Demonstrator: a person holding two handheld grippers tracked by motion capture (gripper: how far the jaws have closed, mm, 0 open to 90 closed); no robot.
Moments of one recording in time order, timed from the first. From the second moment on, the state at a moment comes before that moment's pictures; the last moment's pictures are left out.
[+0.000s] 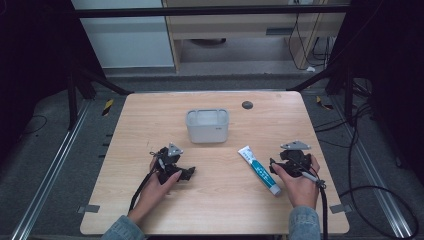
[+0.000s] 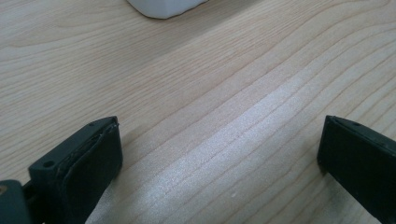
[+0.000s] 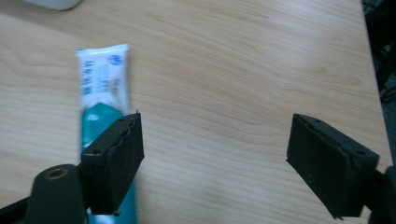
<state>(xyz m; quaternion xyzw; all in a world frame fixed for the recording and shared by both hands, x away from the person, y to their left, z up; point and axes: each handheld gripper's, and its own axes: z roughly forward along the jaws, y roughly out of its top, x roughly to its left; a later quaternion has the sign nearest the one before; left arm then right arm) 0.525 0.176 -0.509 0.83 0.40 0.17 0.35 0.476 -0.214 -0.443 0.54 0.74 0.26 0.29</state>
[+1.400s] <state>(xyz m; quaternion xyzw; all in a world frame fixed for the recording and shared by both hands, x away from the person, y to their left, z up) 0.527 0.176 -0.509 0.83 0.39 0.17 0.35 0.522 -0.164 -0.431 0.52 0.82 0.16 0.18</state>
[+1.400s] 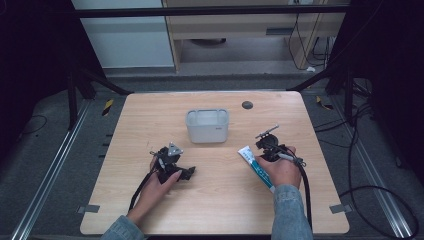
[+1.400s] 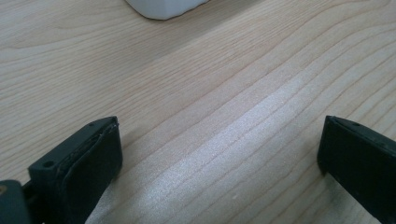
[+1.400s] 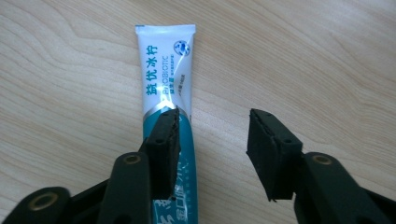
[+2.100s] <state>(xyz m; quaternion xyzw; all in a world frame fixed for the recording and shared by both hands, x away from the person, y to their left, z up) 0.527 0.176 -0.509 0.83 0.39 0.17 0.35 0.538 -0.163 -0.452 0.52 0.83 0.15 0.14</state>
